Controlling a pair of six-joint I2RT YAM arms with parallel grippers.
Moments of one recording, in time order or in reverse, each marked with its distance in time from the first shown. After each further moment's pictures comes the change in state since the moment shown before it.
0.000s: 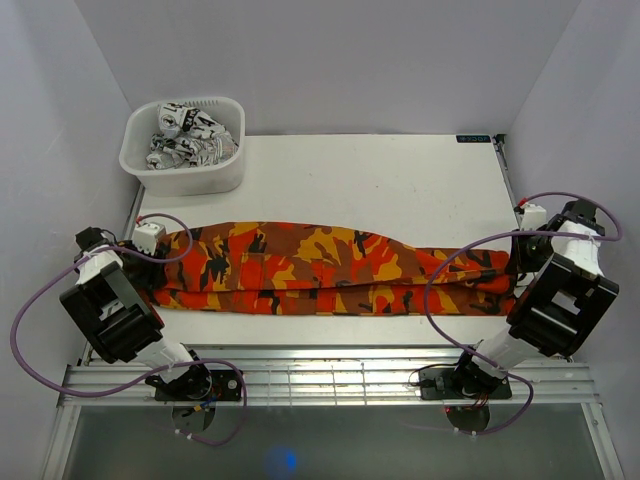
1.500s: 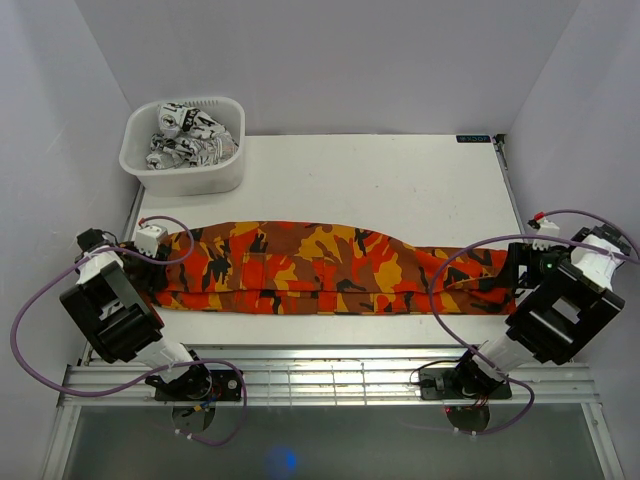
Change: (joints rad) left arm 0.000 0.002 -0.009 -0.011 -0.007 0.031; right arm -0.183 -0.034 -0.023 -0.224 -0.233 -0.161
